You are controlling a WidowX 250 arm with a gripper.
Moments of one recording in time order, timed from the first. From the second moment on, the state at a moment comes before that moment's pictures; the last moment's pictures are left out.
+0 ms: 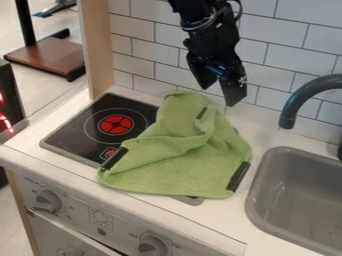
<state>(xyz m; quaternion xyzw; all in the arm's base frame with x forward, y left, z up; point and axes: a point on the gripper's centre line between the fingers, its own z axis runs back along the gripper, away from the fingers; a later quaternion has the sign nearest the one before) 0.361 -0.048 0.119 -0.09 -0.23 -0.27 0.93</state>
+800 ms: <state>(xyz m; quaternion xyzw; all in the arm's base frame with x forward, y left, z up) 0.350 -0.090 0.050 -0.04 -0.18 -0.21 0.96</state>
